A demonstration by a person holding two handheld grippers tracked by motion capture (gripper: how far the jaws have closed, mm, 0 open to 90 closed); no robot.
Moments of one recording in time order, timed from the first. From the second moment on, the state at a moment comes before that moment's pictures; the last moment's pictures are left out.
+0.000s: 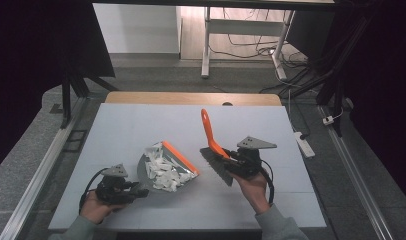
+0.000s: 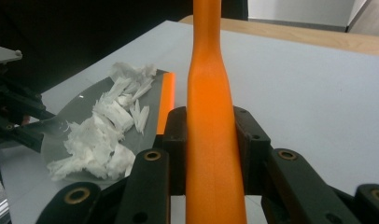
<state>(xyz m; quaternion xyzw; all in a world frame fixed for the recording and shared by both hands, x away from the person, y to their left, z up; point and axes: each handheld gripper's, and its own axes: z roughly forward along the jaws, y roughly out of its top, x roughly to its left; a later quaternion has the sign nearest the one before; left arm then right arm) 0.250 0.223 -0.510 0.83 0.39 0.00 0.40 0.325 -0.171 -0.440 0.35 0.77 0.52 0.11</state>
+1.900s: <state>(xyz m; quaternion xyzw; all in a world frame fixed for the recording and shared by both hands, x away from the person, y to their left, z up) 0.242 0.241 -0.510 0.71 0.55 0.09 0.42 0.319 -0.237 -0.462 0.35 0.78 0.51 0.07</state>
